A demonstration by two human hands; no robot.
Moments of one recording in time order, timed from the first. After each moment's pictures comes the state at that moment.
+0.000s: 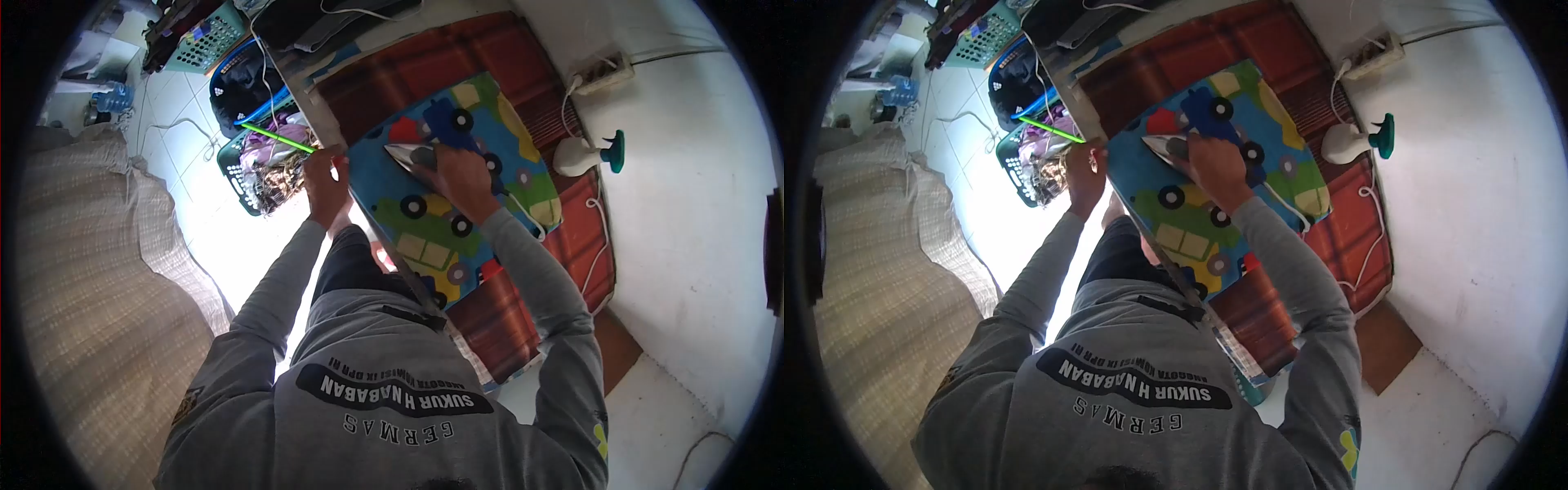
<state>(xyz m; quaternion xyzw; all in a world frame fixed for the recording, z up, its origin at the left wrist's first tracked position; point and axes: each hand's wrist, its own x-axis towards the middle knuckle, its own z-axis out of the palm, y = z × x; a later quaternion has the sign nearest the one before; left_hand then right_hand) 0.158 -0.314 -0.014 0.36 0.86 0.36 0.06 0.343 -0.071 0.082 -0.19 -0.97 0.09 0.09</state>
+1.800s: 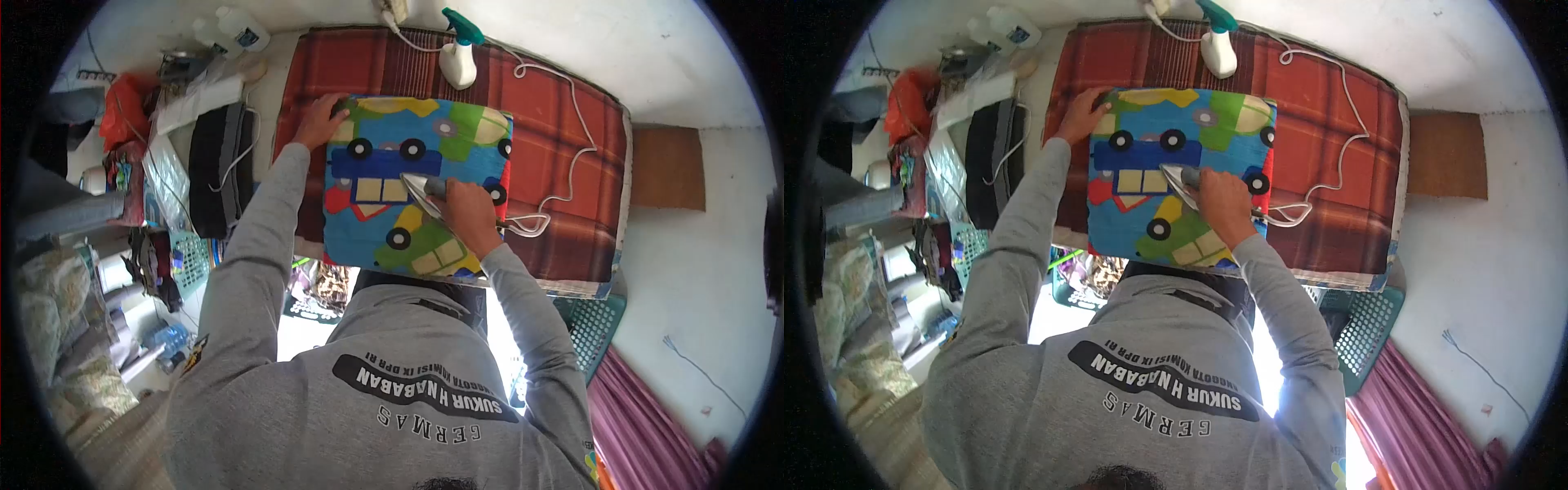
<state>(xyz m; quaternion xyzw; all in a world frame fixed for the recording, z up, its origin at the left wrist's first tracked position) 0.127 0.060 0.048 0.80 0.50 0.28 0.20 0.461 -0.160 0.117 -0.68 -0.70 0.21 0.06</state>
